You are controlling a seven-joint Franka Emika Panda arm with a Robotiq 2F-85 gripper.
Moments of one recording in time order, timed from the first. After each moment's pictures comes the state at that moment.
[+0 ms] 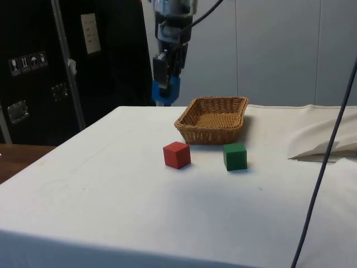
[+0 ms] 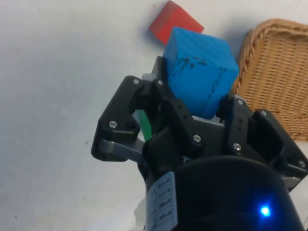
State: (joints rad) arm 0.03 -0.14 0.08 -2.51 -0.26 2.60 0.36
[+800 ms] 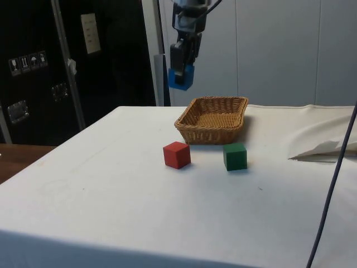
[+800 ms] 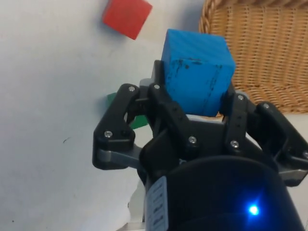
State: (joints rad) arm 0.03 -0.22 -0.05 -2.56 -0.26 2.59 0.23
